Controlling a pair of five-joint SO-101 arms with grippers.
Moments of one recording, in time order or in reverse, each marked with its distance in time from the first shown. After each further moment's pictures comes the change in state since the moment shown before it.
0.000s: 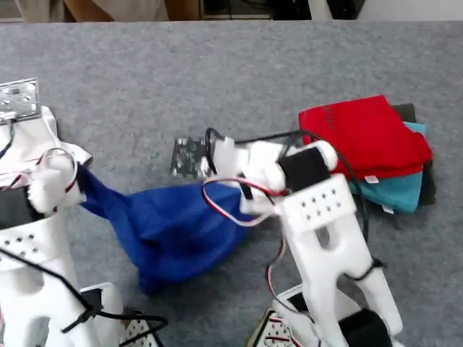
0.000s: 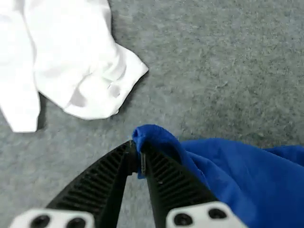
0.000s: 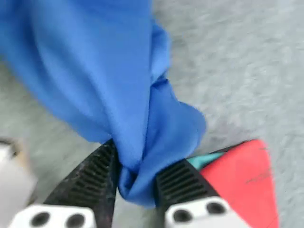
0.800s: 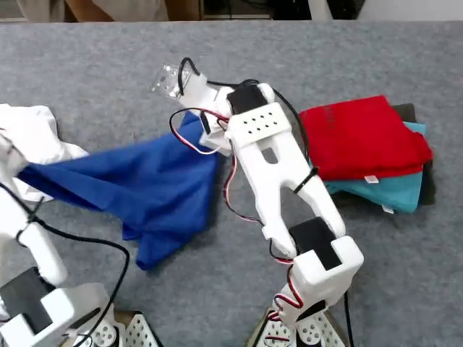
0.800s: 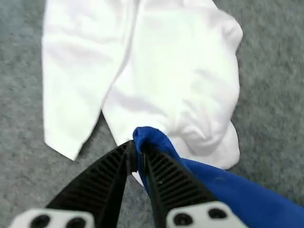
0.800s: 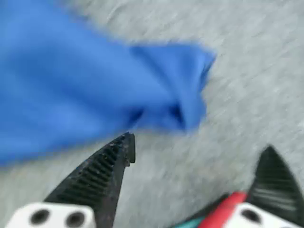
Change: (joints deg) left arm -23.5 35.8 -7.8 -25.8 10.5; right arm 0.2 39.1 -26.4 -11.7 -15.5
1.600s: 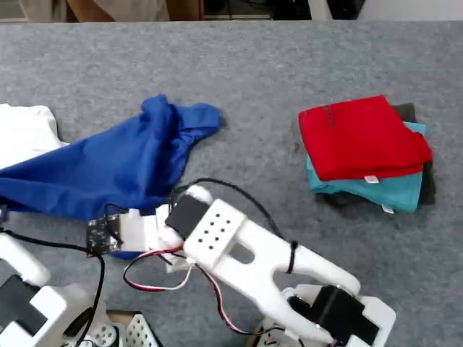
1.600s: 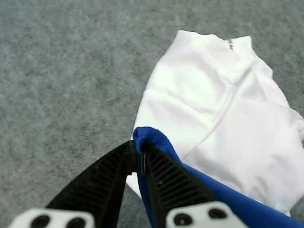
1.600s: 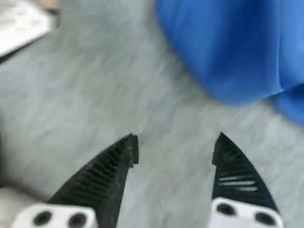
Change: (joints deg) left arm -16.1 0.7 -1.4 -6.2 0.0; right arm -33.9 -25.7 39.0 -4.6 -2.3
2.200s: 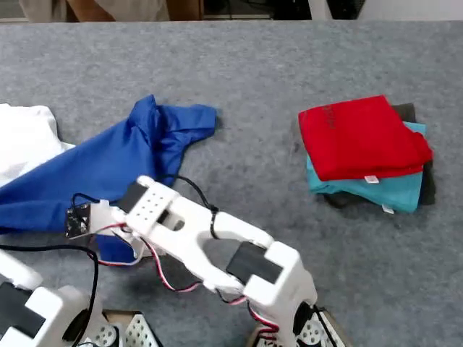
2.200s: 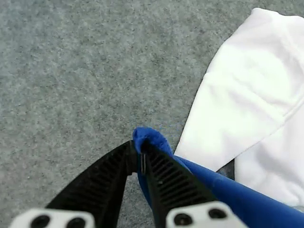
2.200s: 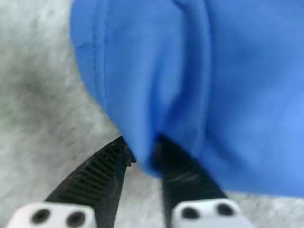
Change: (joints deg) left arm -8.5 0.0 4.3 0.0 -3.8; right arm -0.7 37.6 -26.2 0.9 -4.3
